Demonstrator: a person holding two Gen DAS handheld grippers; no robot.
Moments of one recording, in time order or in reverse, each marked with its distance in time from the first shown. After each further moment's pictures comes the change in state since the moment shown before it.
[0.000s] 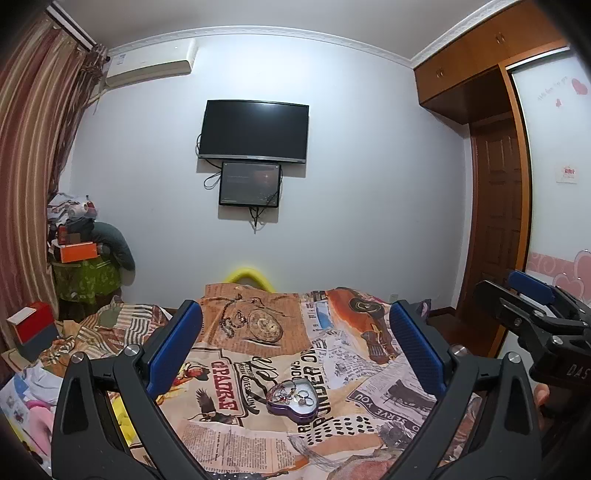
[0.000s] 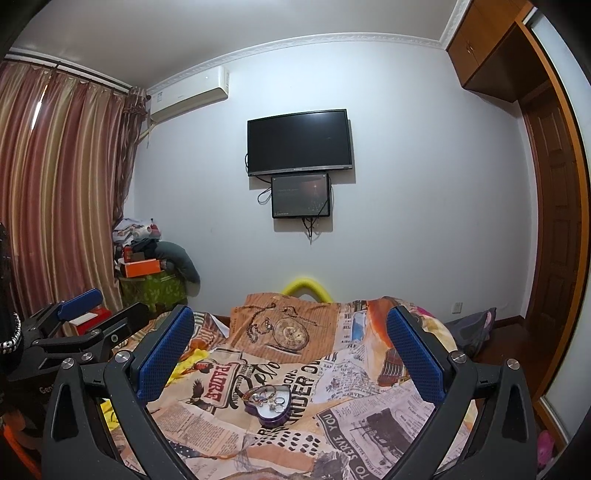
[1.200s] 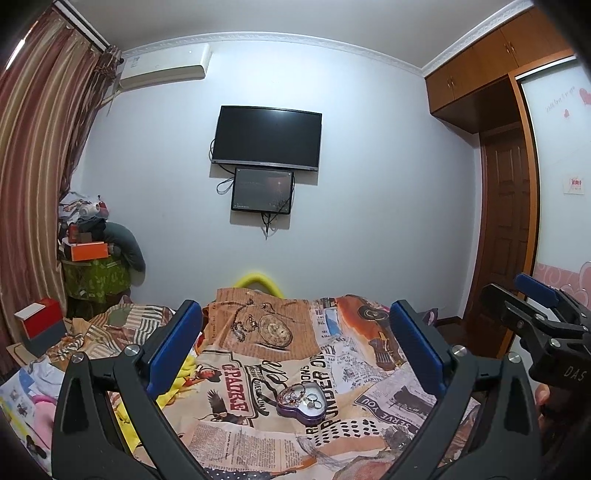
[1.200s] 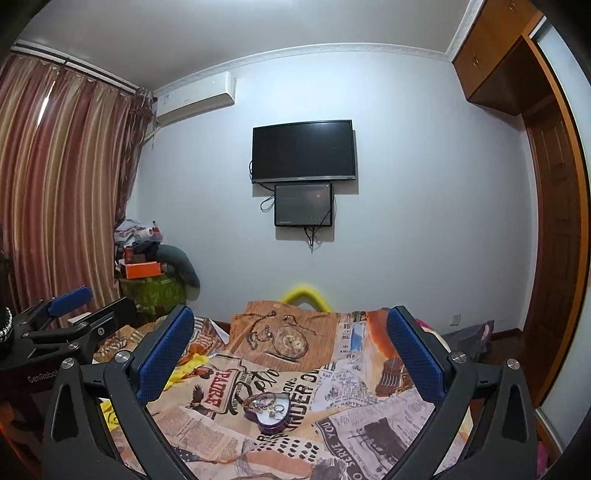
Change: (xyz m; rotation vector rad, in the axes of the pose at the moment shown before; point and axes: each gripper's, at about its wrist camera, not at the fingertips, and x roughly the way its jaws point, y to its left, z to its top) left arm -0.013 0.005 0.005 -0.029 -0.025 0.050; right arm 0.000 0.007 -0.002 -0.028 -0.034 0.001
